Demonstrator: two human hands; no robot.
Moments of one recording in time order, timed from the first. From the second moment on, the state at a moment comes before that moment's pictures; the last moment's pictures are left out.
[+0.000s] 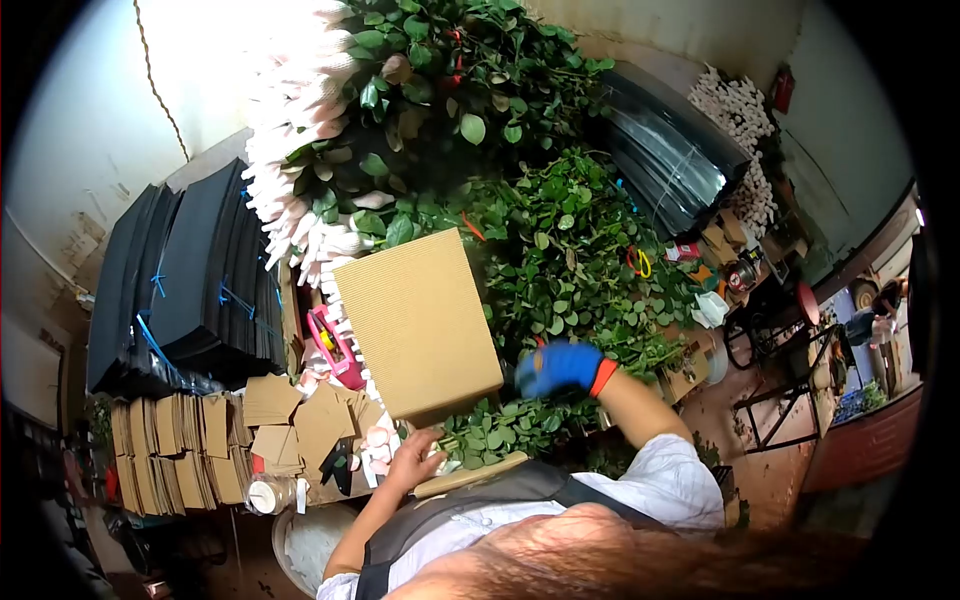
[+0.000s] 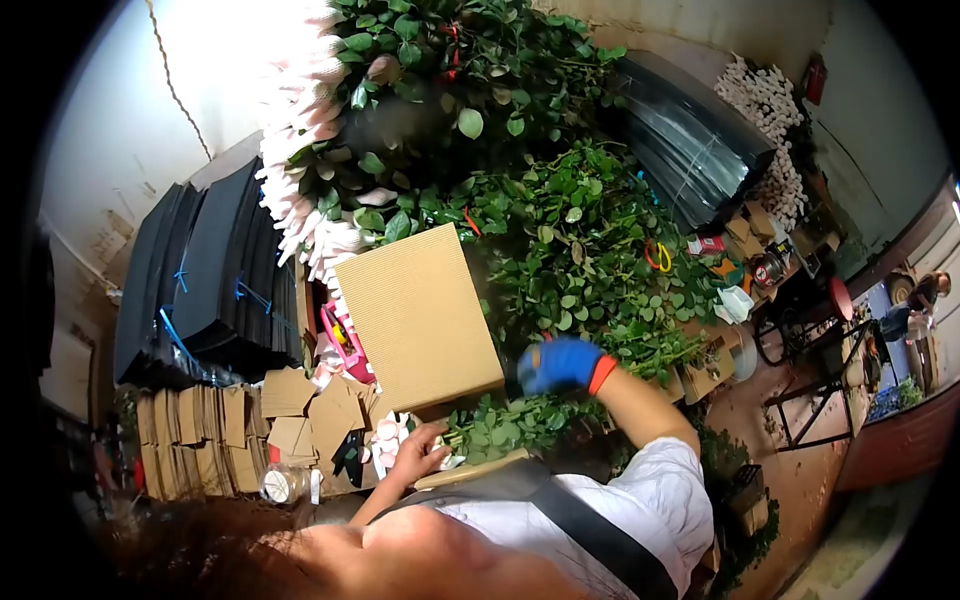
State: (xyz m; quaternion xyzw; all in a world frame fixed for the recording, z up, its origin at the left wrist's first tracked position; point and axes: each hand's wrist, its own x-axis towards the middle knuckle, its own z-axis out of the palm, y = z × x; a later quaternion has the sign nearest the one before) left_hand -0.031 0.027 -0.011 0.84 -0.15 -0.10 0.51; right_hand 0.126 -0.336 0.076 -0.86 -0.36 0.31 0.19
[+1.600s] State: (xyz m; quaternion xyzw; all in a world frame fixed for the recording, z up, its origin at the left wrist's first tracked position) left_hand -0.022 0.023 -0.016 0.86 -0.11 -0.03 0.51; right_hand 0.075 -0.381 0.056 -0.92 -0.32 0.21 0.09
